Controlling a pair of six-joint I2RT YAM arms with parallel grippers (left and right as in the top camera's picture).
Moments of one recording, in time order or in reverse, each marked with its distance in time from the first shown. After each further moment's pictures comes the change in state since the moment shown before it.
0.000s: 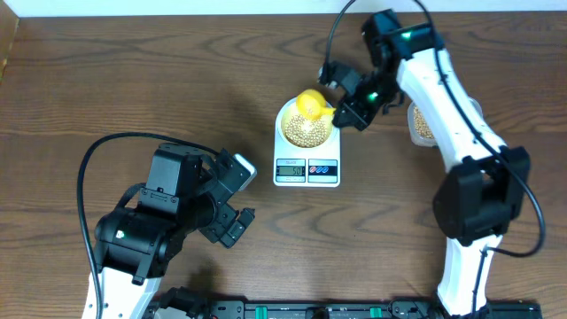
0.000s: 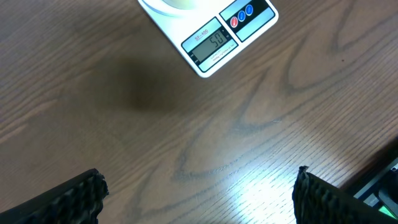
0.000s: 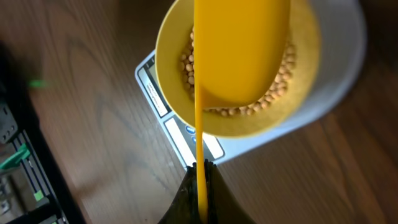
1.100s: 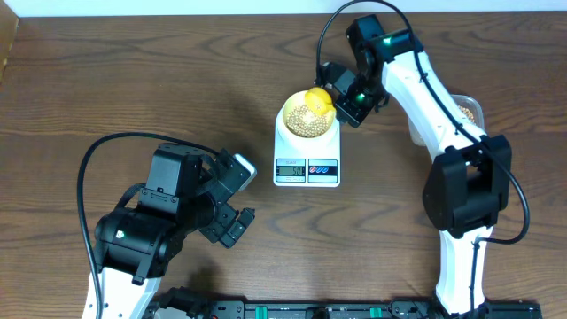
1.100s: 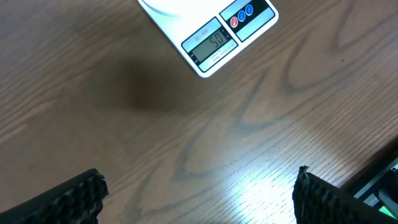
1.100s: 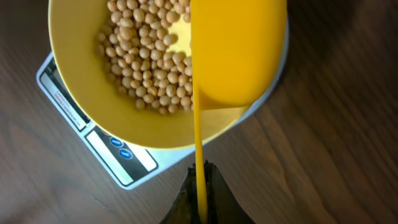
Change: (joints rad) left arm 0.000 0.000 0.000 0.000 0.000 0.000; right arm 0.018 0.061 0.000 0.122 0.230 0.087
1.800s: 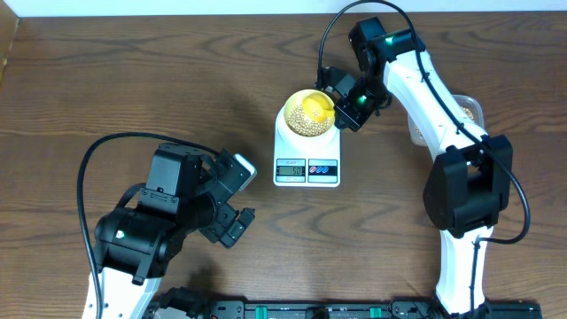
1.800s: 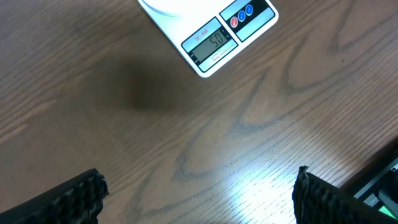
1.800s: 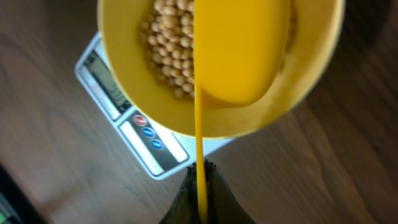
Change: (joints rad) left arm 0.000 0.000 0.000 0.000 0.000 0.000; right arm -0.003 0.000 0.000 -0.066 -0.097 0.005
